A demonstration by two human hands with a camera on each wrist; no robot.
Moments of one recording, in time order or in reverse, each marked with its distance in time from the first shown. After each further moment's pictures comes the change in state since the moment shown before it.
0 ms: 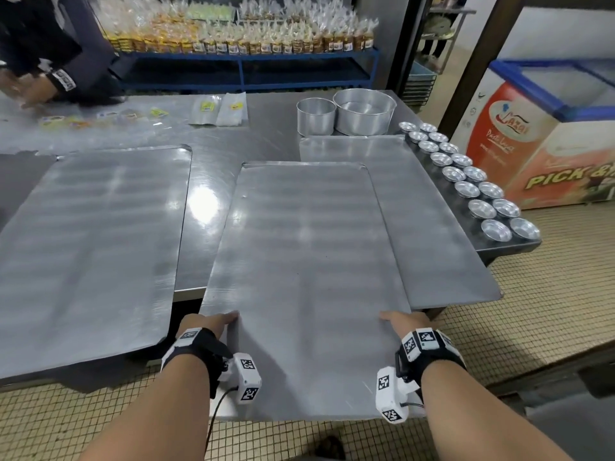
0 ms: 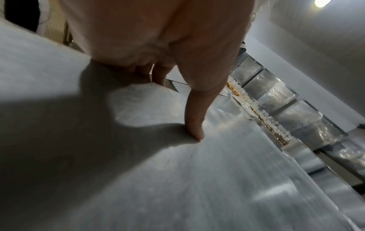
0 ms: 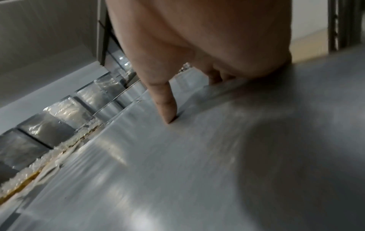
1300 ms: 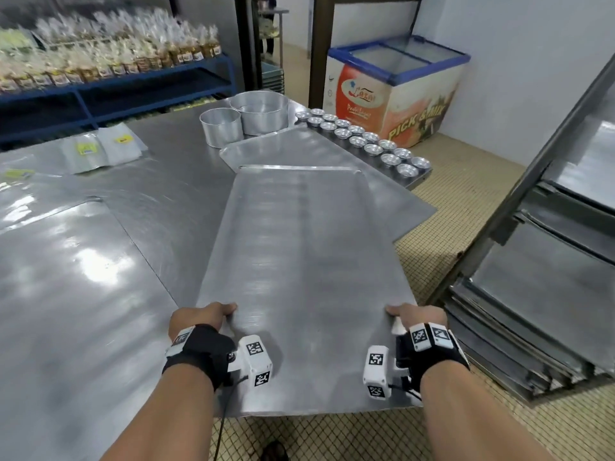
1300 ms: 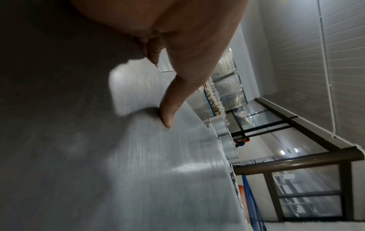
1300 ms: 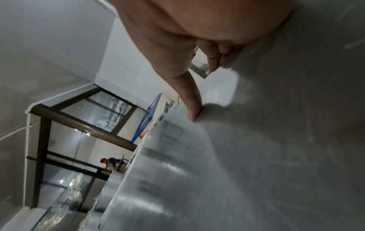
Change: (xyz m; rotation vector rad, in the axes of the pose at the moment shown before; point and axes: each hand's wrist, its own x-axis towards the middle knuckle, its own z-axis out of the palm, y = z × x) left_hand 0.052 0.055 -0.111 0.093 -0.228 0.276; right_hand -0.180 0.037 0.107 0.487 0.455 0.321
